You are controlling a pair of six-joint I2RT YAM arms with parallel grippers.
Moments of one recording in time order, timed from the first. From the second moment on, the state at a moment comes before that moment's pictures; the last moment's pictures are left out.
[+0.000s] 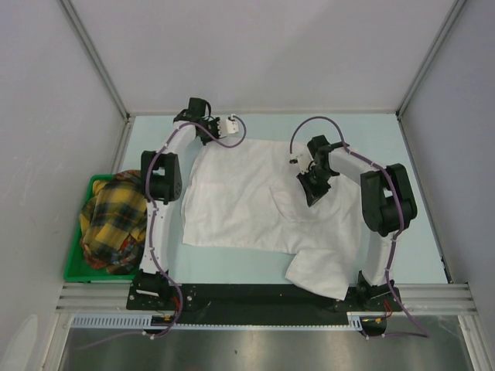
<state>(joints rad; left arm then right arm) -0.16 2.57 2.26 -0.64 0.41 1.24 0.31 1.94 1.36 -0.84 -0.28 -0.28</state>
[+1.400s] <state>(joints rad) -0.16 2.08 1.69 -0.57 0.49 1.24 0.08 1.38 1.89 -1.25 -0.26 -0.53</state>
